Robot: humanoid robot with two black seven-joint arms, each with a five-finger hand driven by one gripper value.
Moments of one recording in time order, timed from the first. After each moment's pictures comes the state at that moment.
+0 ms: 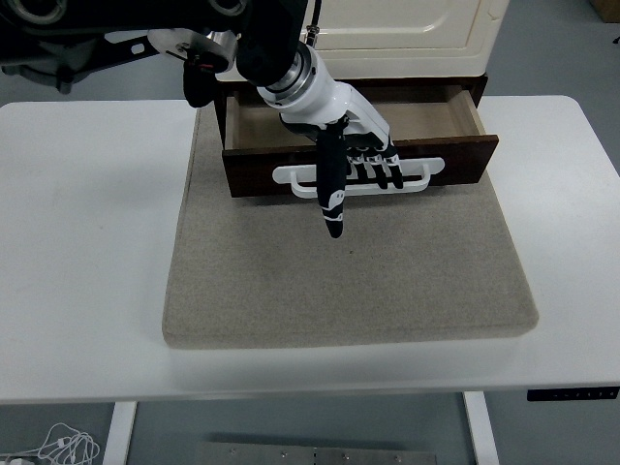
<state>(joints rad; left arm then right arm) -1.95 0.32 0.24 -1.32 0.23 -0.55 0.48 -0.03 0.00 0.13 0.15 -0.15 0.22 -0.01</state>
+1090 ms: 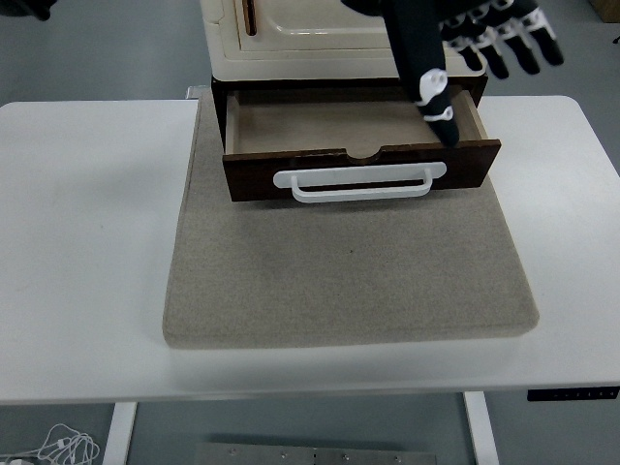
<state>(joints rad) -1.86 0.40 -0.33 -1.25 0.24 -0.61 0.47 -0.03 0.00 0.13 0.15 -0.15 0.22 -0.01</state>
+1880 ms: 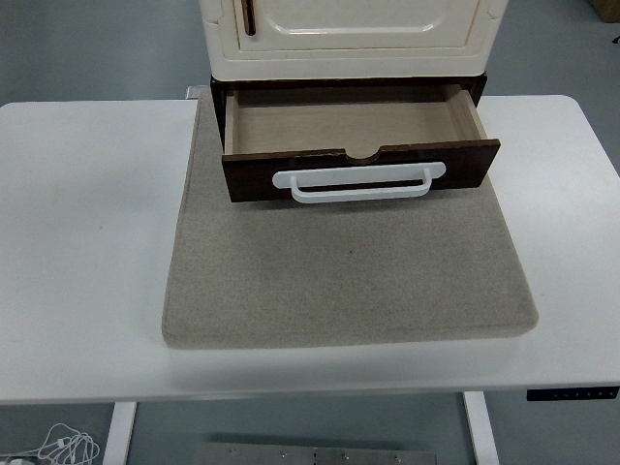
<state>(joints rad) -1.73 0.51 -0.85 -0.79 0.32 -0.20 0.14 -0.03 0.00 0.13 0.15 -0.15 0.22 -0.01</state>
